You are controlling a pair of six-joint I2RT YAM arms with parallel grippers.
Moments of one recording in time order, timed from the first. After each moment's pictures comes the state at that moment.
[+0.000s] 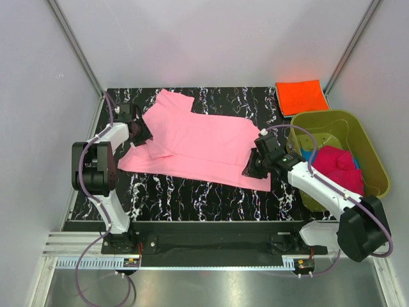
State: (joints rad) left arm 0.01 1.84 1.24 -0.40 0.06 -0.53; right arm 0.53 1.25 0.83 -0.50 -0.04 0.75
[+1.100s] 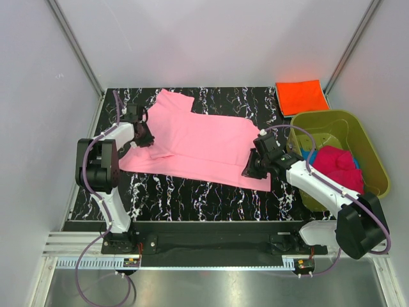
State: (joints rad) left arm -0.04 1.89 1.26 -0.42 0.00 -0.48; right arm 0.53 1.28 0.83 -0.50 -0.04 0.75
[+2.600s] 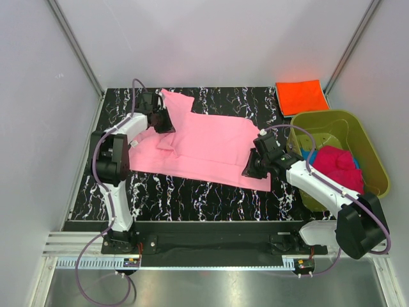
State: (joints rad) left arm -0.16 2.01 1.48 -0.38 0.27 -0.41; right arm 0.53 1.28 0.83 -0.50 -0.03 0.75
